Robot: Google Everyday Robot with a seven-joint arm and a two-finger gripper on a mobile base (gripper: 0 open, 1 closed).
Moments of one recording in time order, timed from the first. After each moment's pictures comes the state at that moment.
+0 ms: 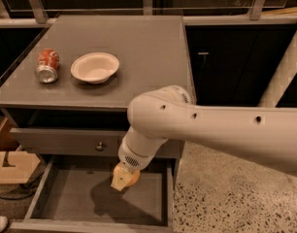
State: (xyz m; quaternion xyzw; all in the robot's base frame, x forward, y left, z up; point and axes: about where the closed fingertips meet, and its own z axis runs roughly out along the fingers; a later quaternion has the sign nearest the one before) arm 0.425 0.056 0.696 -0.55 0.81 0.15 0.12
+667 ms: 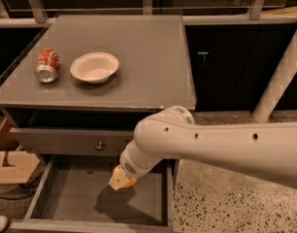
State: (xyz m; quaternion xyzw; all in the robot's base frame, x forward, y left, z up) arm 0.436 0.062 0.660 -0.45 0.86 0.16 0.16
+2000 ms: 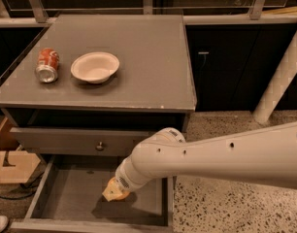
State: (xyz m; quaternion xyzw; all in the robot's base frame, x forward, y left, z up) arm 0.427 0.082 0.606 -0.40 0.88 0.19 0.17
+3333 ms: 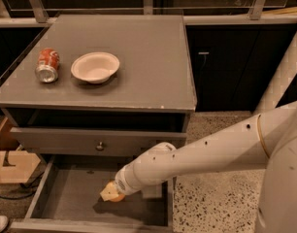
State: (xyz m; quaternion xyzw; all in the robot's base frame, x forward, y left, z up) arm 0.448 0.105 0.527 -0.33 0.90 0.24 0.16
